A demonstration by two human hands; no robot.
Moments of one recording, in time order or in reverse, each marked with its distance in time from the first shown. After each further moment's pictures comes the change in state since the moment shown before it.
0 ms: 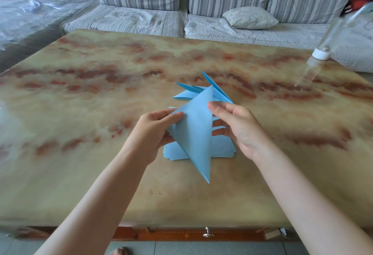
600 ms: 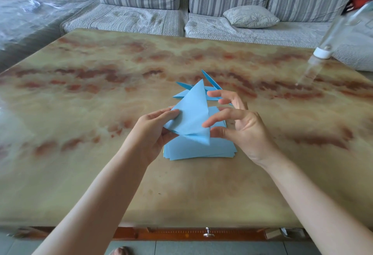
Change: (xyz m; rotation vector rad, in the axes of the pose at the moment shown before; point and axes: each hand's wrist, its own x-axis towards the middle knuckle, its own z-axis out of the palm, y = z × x) left_hand 0.010 -0.004 -0.001 -0.236 0.038 -0.036; right_hand -0.014 0.008 -0.011 -0.323 -0.174 -0.545
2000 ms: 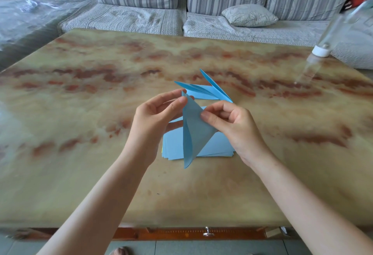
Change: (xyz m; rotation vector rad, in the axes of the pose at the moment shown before) left_hand -0.014 0.005 0.012 0.151 -0.100 0.328; right_hand 0.006 -0.007 0.016 0.226 0.182 0.287
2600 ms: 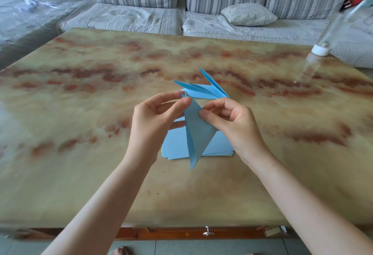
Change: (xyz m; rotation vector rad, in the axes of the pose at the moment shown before) left_hand -0.005 -0.001 0.005 0.080 0.079 0.072; right_hand -0.003 -0.006 0.002 -0.053 0.067 -0.031
